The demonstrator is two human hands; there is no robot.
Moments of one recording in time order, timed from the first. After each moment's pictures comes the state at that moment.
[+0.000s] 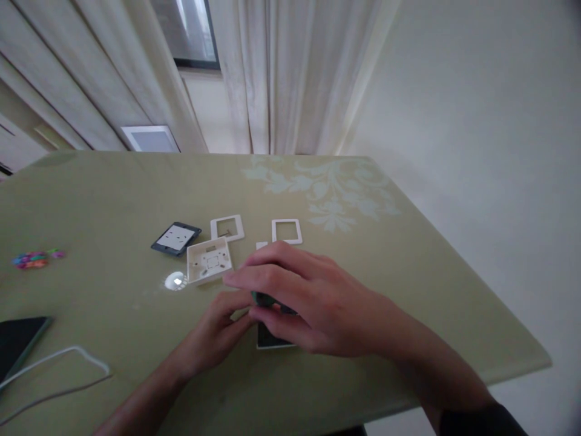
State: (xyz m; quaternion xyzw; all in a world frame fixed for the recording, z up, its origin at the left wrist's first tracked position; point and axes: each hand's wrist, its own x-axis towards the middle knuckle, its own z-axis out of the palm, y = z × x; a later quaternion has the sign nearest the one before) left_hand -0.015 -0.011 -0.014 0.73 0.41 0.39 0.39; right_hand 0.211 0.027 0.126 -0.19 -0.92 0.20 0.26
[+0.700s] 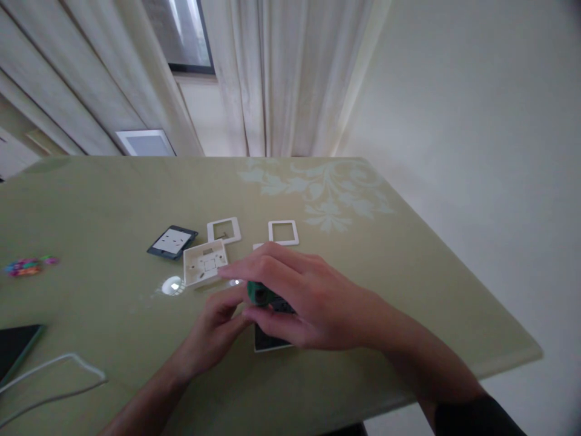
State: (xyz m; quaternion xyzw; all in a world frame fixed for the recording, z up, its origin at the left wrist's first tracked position) left_hand -0.003 -0.006 0.006 0.67 0.39 0.45 0.44; right_hand 0.209 0.030 0.121 -0.19 -0.91 0.26 0.25
